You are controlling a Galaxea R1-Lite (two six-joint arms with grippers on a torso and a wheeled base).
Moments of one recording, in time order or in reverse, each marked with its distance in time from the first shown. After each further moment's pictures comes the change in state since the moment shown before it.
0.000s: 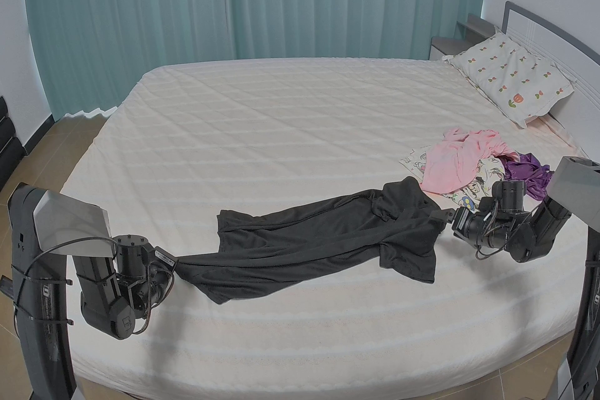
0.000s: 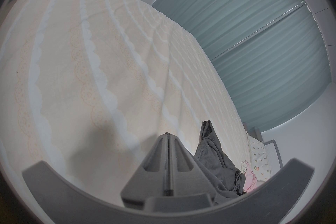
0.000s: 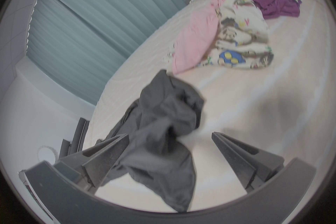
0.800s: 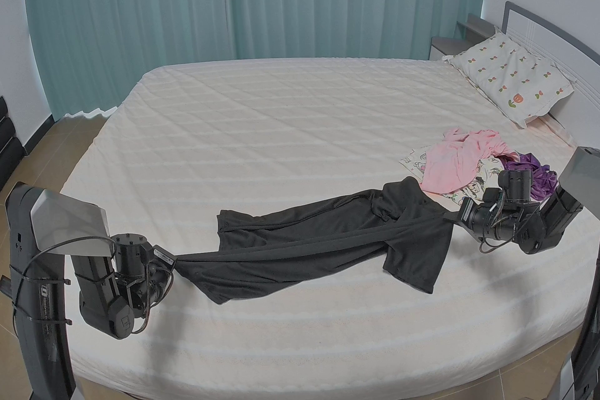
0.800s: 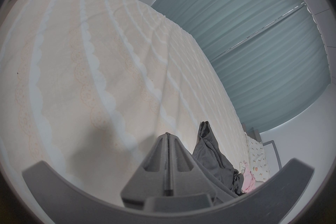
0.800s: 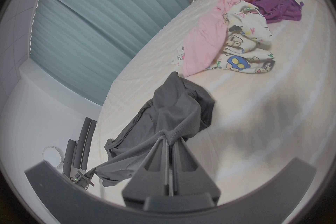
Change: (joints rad) left arm 0.001 -0.013 0.005 0.000 0.000 -0.004; right arm 0.002 -0.105 0.026 0.075 0.033 0.019
